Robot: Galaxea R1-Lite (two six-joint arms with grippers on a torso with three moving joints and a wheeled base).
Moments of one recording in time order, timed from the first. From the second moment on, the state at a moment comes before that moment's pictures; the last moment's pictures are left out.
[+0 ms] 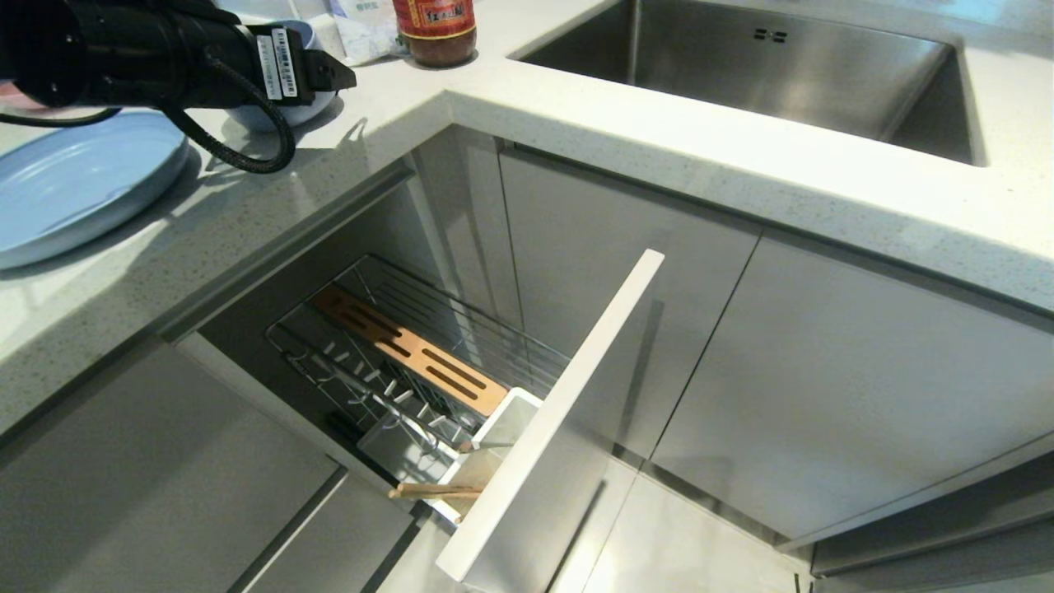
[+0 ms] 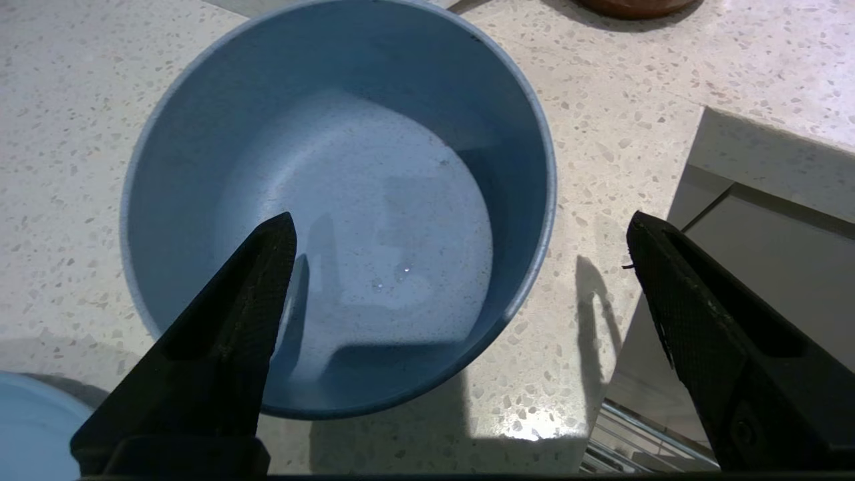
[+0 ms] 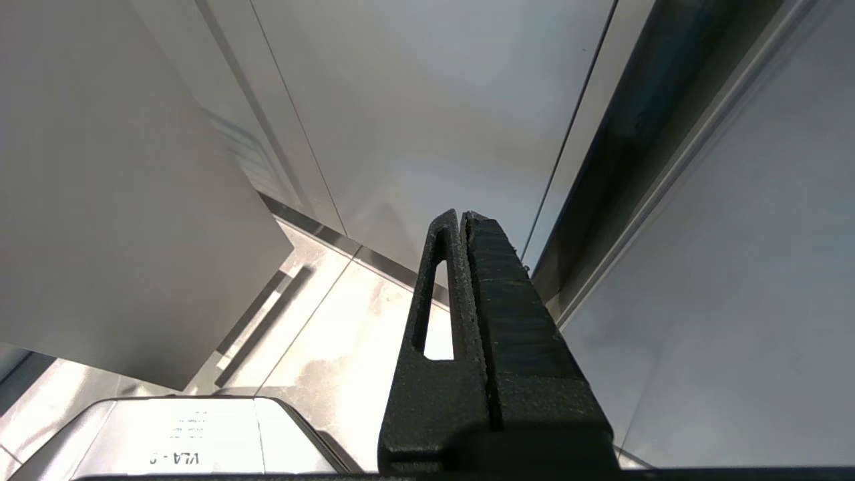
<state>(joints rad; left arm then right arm) -0.31 1.71 -1.93 0.27 0.25 0.11 0.00 0.00 0.00 0.00 0.00 0.02</state>
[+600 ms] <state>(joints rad) -0.31 1.71 -1.93 0.28 0.25 0.11 0.00 0.00 0.00 0.00 0.00 0.02</state>
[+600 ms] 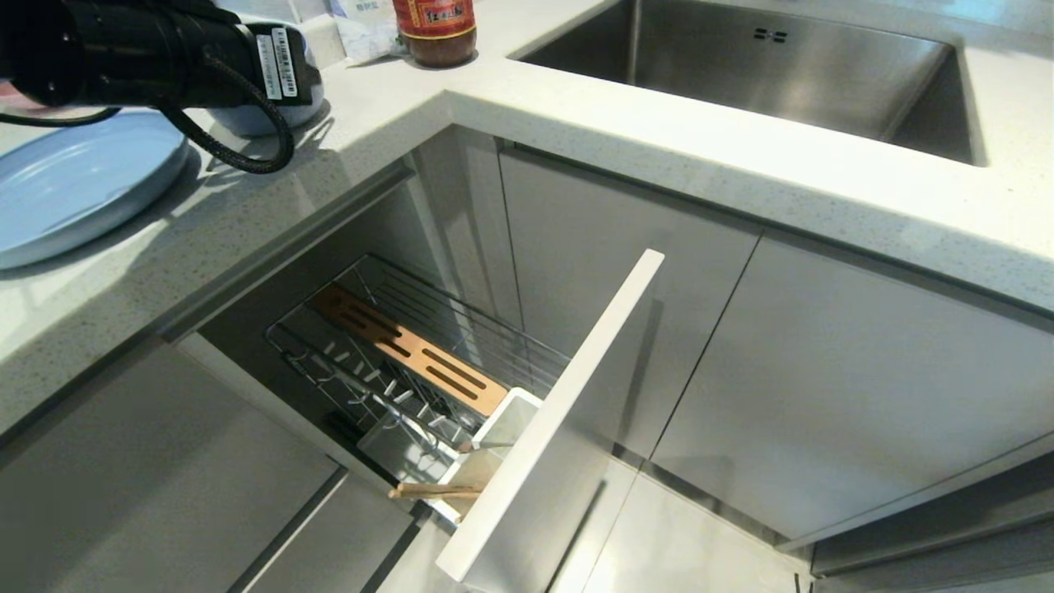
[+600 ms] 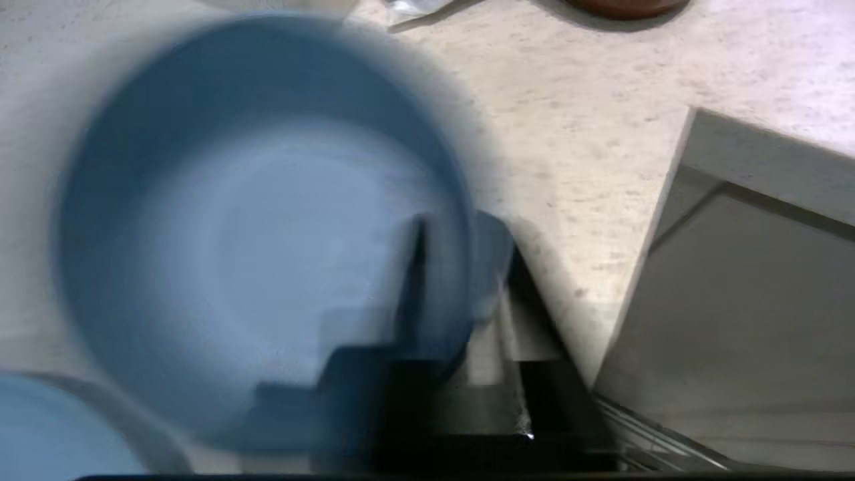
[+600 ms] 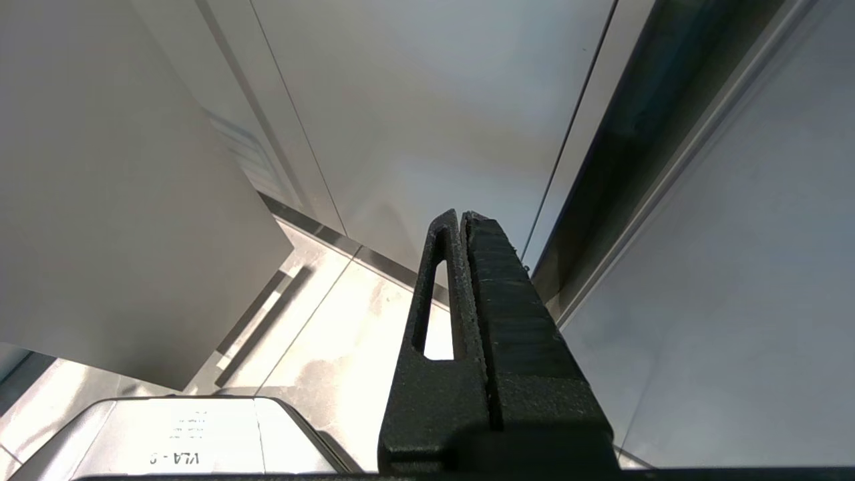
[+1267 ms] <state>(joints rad) -0.37 1.60 -1.93 0.29 0.25 0.13 0.00 0.00 0.00 0.00 0.00 0.02</state>
